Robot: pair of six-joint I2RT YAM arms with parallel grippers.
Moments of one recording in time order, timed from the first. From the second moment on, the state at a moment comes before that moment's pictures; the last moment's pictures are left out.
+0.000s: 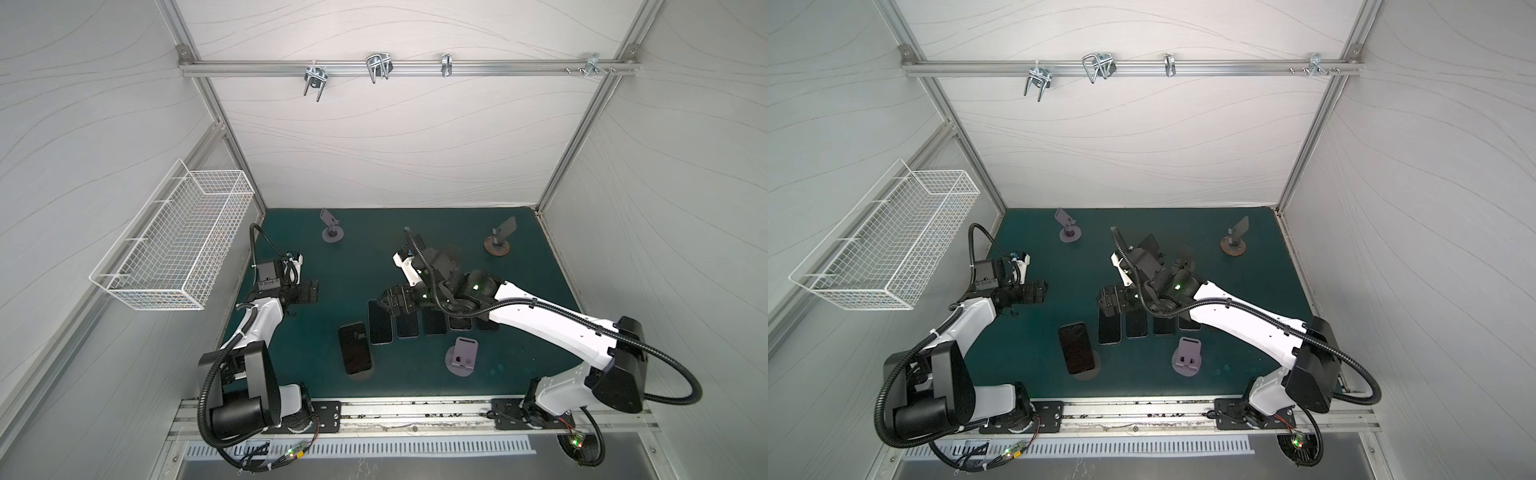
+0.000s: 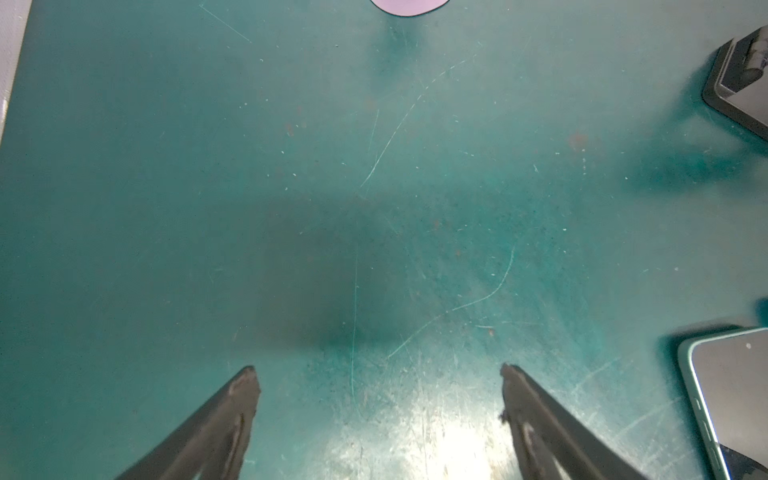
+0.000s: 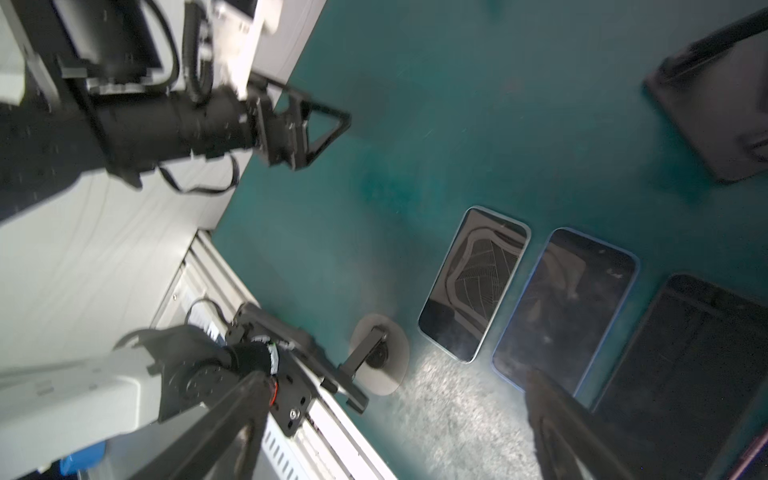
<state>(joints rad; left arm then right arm) 0.26 1.32 0.71 -0.30 0.25 0.20 1.08 1.48 1.33 -0.59 -0.09 0.57</state>
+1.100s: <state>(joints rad) 0.26 1.32 0.71 -0.30 0.25 0.20 1.47 1.99 1.81 -0.88 0.53 1.05</state>
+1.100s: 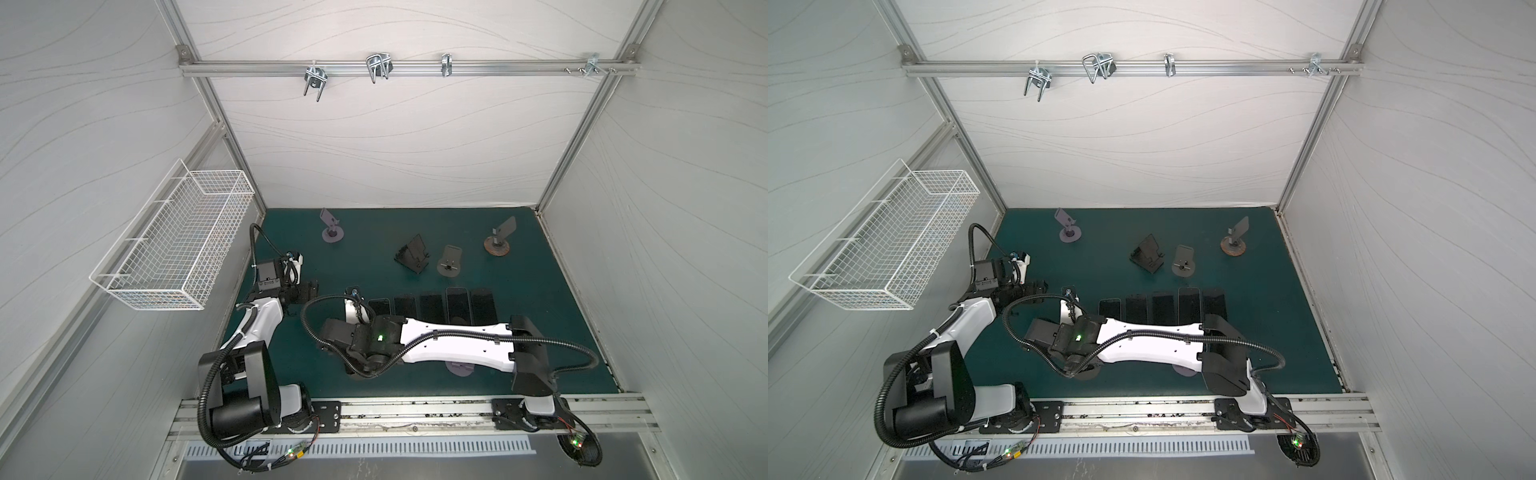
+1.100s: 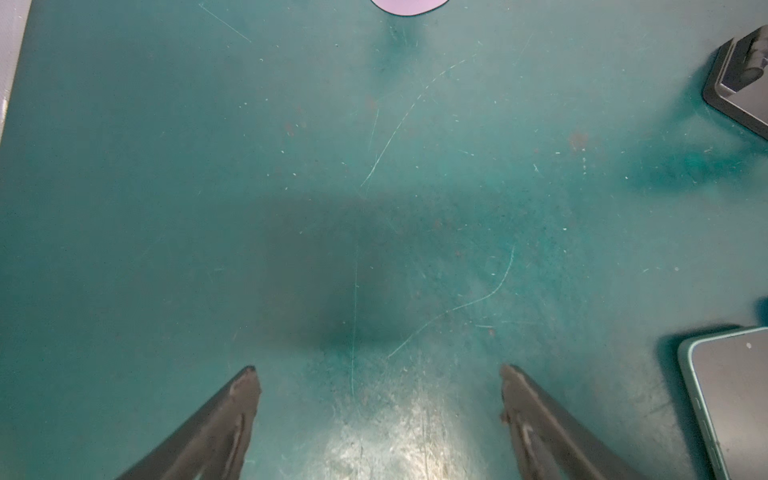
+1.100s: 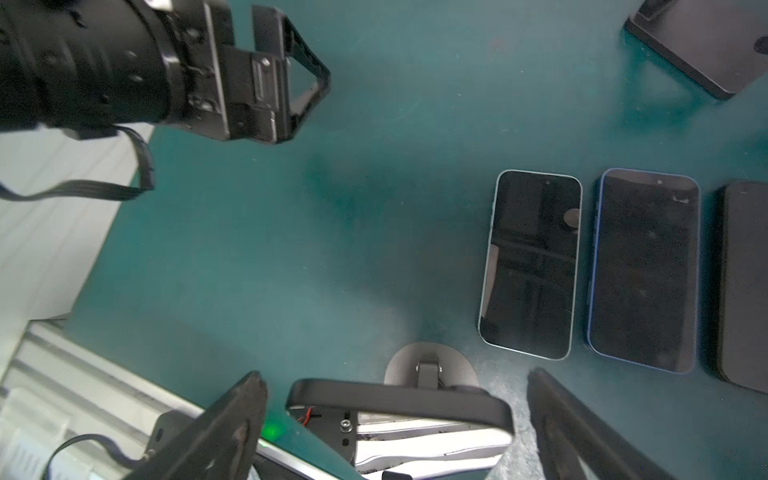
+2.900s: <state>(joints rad) 0.26 1.32 0.71 -0.30 0.24 0.20 1.47 2.14 2.08 -1.21 0.57 1.15</state>
